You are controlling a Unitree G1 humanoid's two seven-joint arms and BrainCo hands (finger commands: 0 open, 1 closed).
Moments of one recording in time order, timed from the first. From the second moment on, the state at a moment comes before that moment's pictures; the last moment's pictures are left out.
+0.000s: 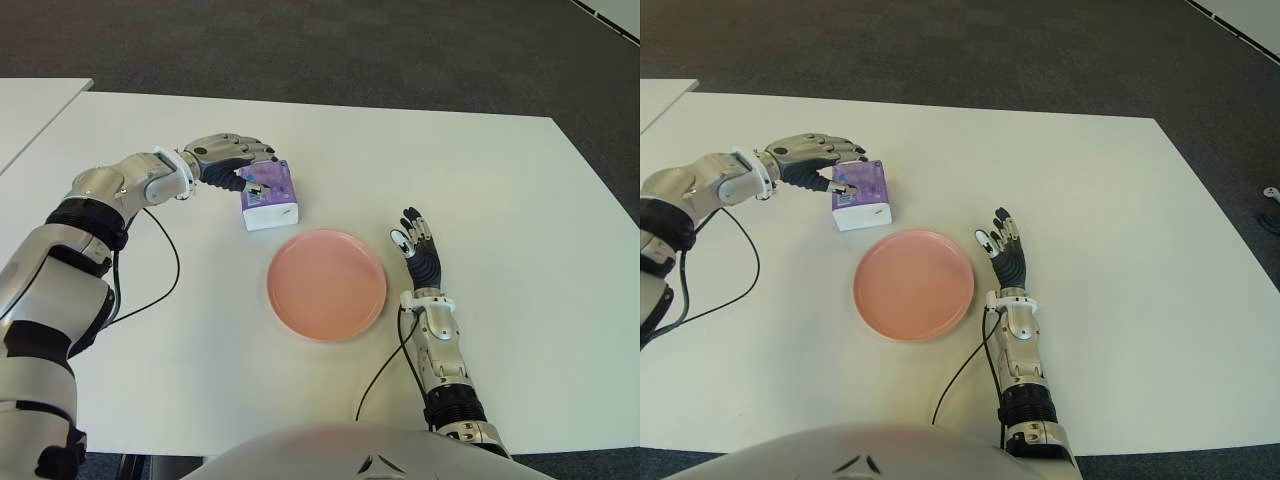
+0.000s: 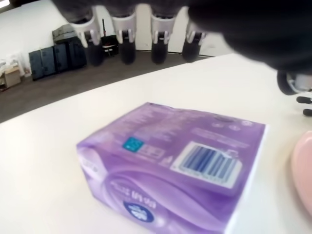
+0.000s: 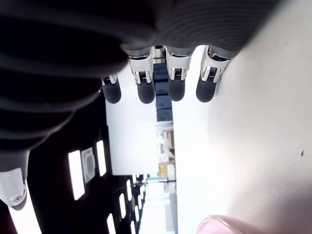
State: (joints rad) left arm -0.89 0.74 -0.58 0.92 0.79 -0.75 0.00; right arm -0.04 0.02 -0.05 0.36 0.04 -0.34 0.00
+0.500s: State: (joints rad) left arm -0.87 0.73 -0.59 0.93 0.85 -0.71 0.02; right arm -0.04 0.02 -0.05 0.36 0.04 -0.34 0.00
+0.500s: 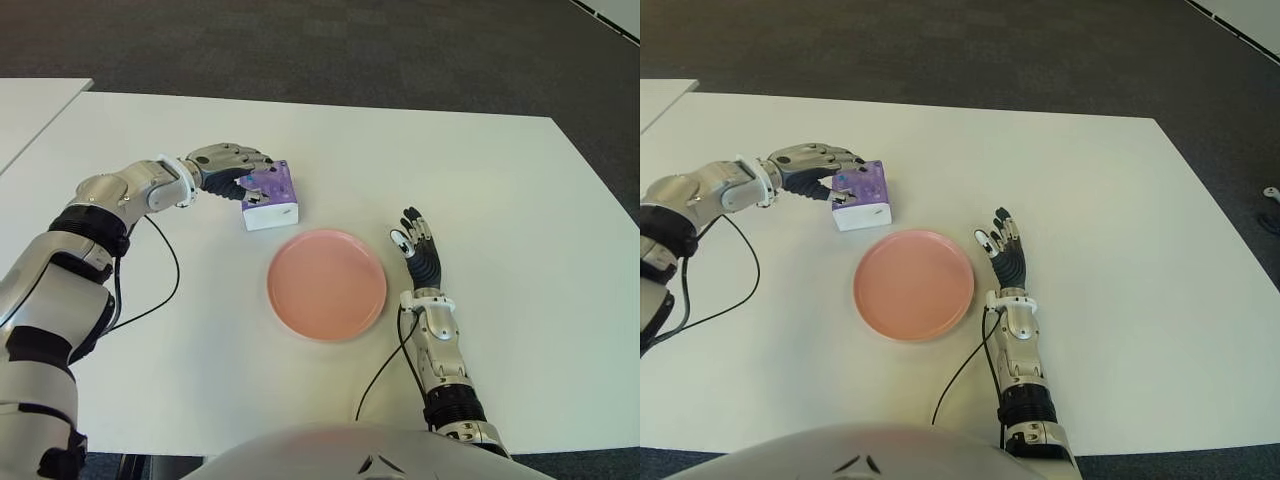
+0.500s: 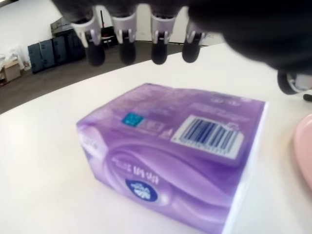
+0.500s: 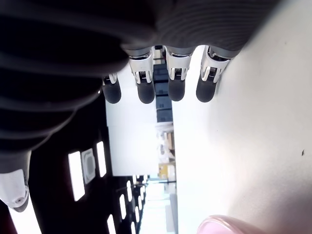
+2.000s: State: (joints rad) left arm -0.89 0.65 -0.72 1.08 0.95 -0.63 0.22; right arm -0.02 0.03 -0.06 0.34 0.04 -0.34 0.00
